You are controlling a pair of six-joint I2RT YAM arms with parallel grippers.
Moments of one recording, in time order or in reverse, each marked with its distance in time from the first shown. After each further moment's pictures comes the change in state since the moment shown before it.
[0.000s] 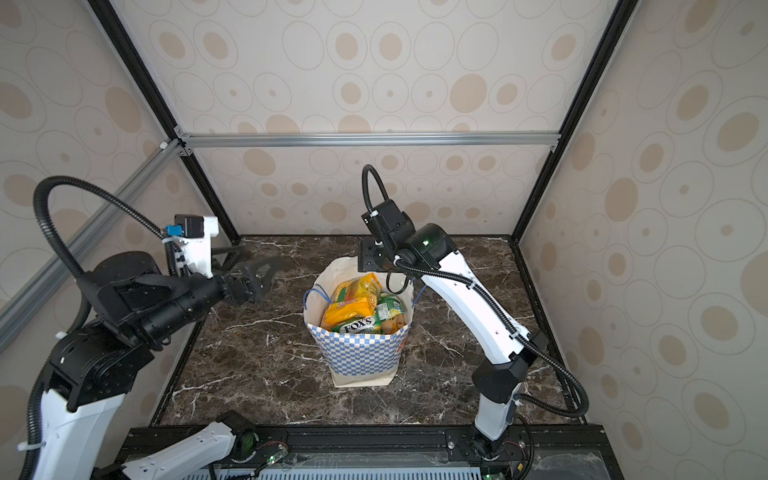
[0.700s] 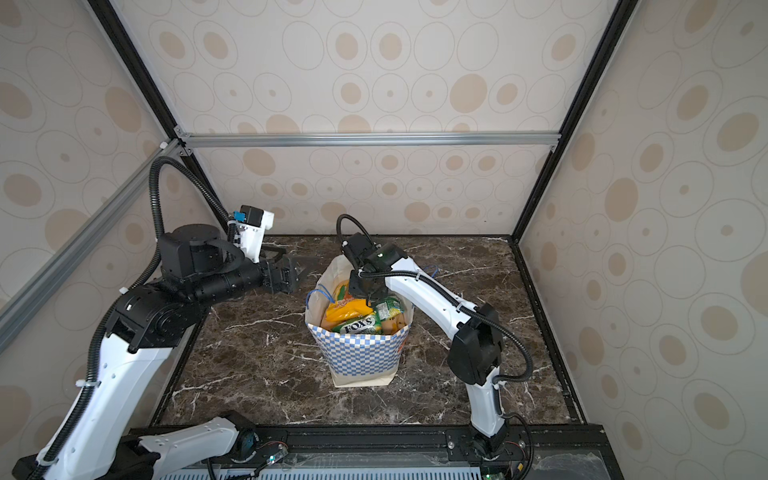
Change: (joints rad) left arm 0.000 0.062 -0.072 -0.027 0.181 0.059; right arm 0.004 0.192 -0.173 0.196 -0.072 0.143
